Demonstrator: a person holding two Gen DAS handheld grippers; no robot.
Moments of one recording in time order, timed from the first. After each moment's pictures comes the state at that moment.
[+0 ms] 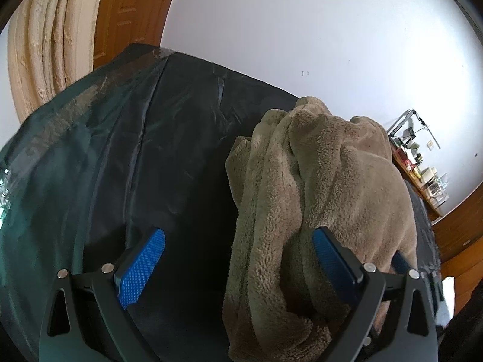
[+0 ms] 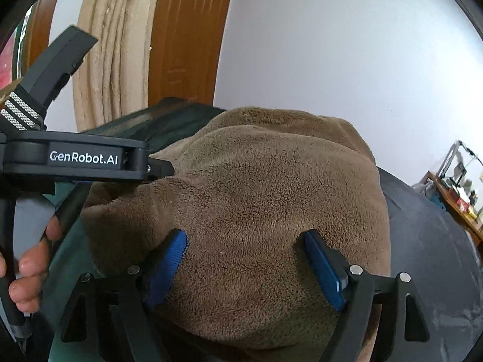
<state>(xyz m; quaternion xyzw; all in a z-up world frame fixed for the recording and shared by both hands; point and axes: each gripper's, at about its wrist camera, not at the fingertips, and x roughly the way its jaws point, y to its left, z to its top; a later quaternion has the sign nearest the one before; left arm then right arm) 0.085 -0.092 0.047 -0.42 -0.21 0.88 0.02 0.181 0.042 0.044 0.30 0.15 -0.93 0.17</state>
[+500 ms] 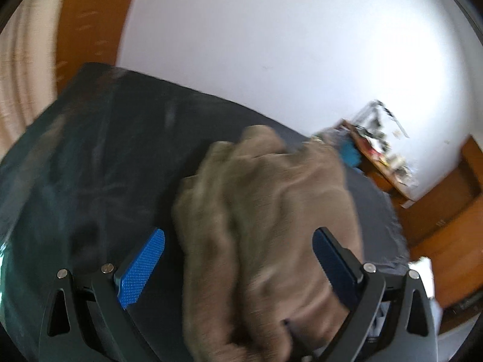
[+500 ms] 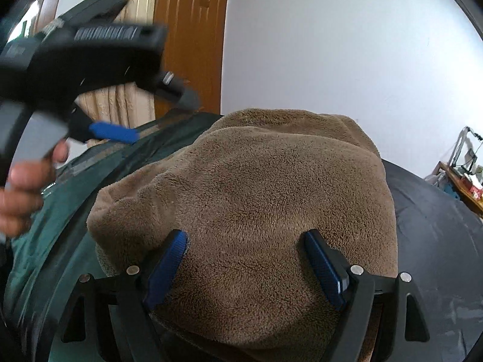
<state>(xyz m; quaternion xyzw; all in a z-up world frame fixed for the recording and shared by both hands) 0.034 -0.088 0.104 -0.43 -0.20 0.87 0.13 0.176 0.061 0.042 0.29 0.11 -0.93 0.20</state>
